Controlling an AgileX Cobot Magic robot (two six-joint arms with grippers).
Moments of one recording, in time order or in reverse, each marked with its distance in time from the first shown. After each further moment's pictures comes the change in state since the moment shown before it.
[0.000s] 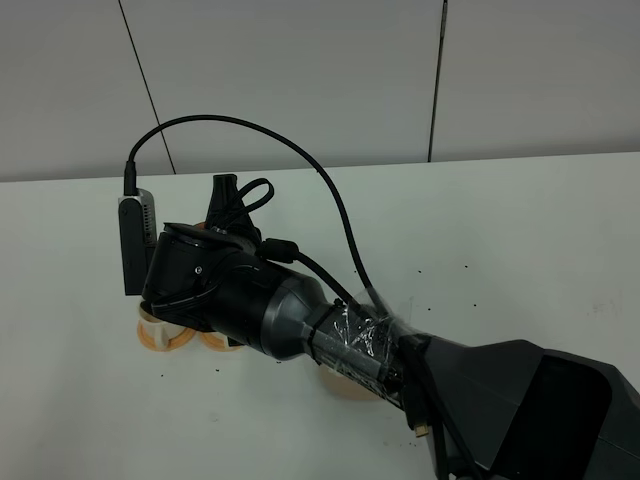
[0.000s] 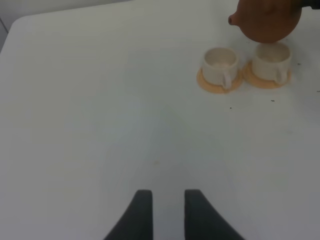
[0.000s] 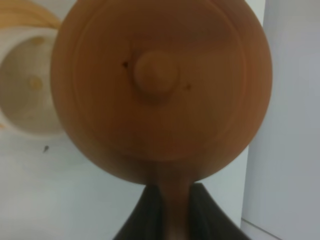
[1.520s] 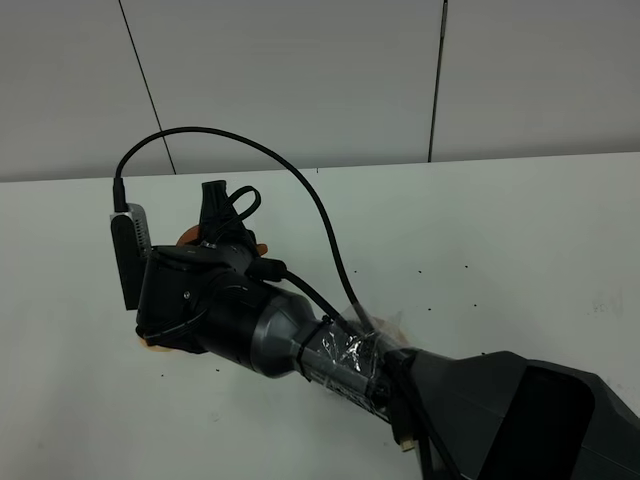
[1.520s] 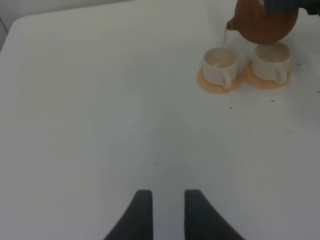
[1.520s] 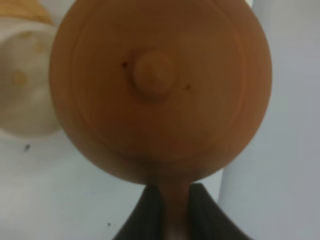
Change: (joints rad) left arm 0.000 0.000 0.000 0.000 0.000 0.000; right arm 0.020 0.029 0.000 -0.097 -0.006 -0.003
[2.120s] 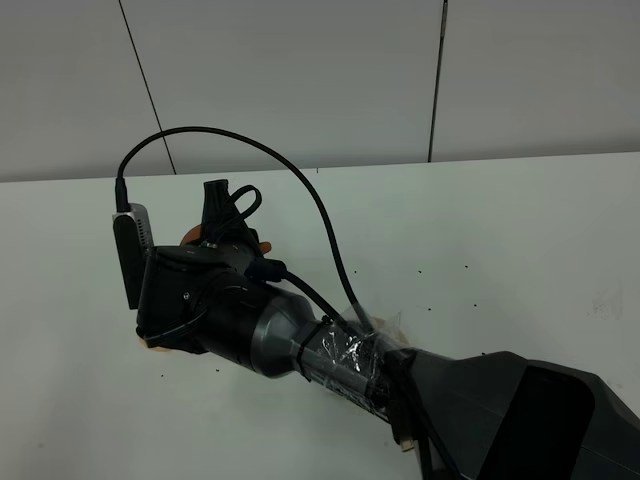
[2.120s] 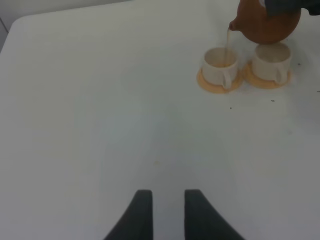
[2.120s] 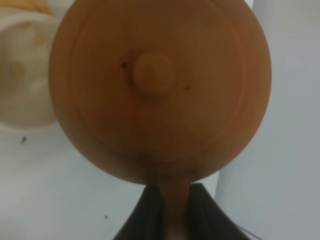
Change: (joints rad) left arm 0.000 0.000 0.000 0.000 0.000 0.000; right arm 0.001 0.001 0.000 -0.018 0.015 -0.001
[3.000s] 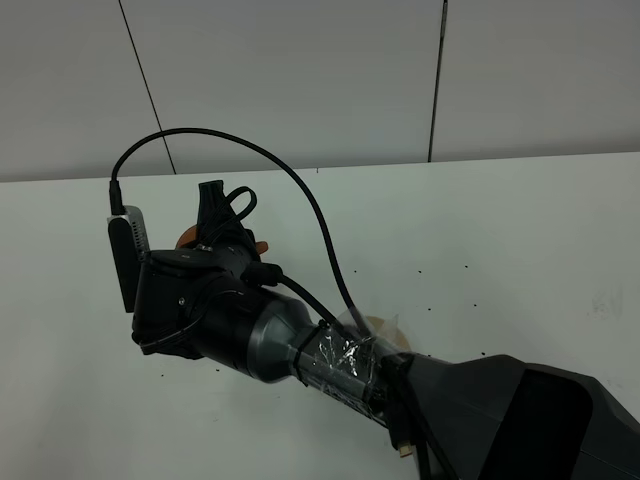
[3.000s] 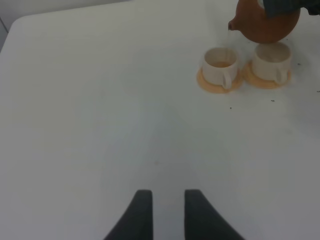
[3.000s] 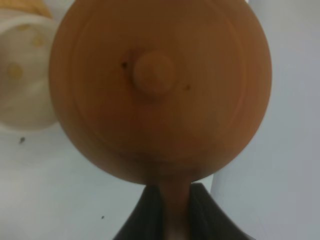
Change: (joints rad) left arm 0.000 0.000 0.000 0.000 0.000 0.000; right arm 0.011 0.000 0.000 -0.011 0.002 0.000
